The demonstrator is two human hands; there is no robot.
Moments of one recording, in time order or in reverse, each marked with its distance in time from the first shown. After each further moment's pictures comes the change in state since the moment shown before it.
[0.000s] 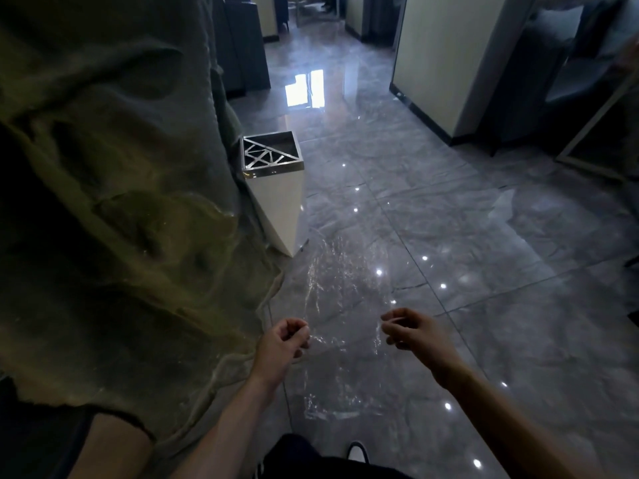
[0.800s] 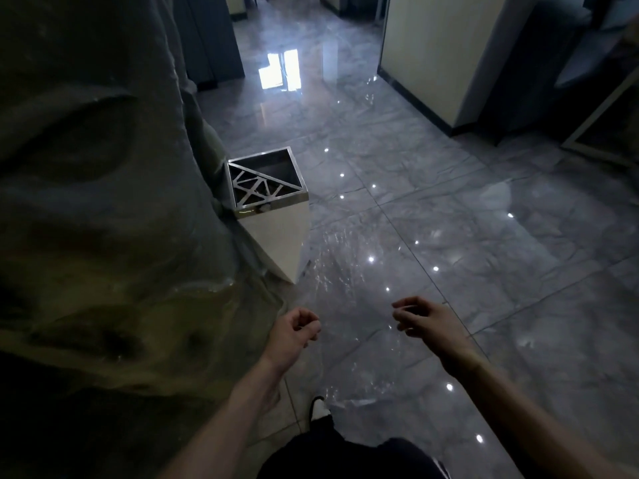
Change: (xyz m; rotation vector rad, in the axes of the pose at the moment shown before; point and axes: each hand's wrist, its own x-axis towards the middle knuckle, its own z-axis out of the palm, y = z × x) left_hand 0.292 0.101 -0.045 0.215 -0.197 0.025; right_hand 0.258 -0.101 0.041 0.013 0.155 0.060
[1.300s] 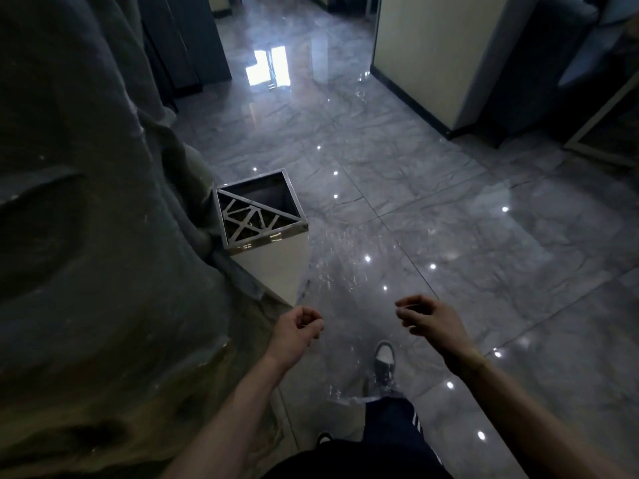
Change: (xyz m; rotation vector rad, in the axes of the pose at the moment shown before) left_hand 0.145 0.046 -0.023 0.035 -0.023 -0.018; right_hand 0.130 -0.058 0.006 0.012 0.042 0.020
